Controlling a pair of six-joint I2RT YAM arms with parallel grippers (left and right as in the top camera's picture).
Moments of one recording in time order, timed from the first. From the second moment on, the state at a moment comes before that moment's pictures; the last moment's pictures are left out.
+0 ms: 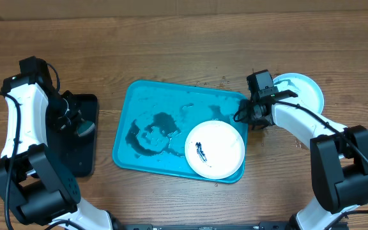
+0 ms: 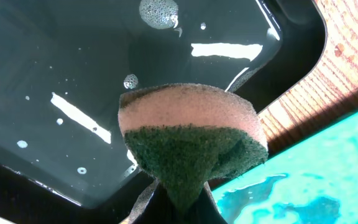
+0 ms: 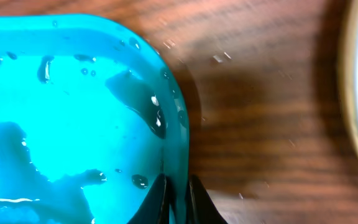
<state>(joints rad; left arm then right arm) 0.38 1.80 1.43 -1.15 0.07 -0.46 0.28 1.83 1.05 -0.49 -0.04 0.42</state>
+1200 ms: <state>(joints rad) 0.38 1.80 1.43 -1.14 0.07 -0.44 0.28 1.87 1.47 -1.05 -0.03 0.37</state>
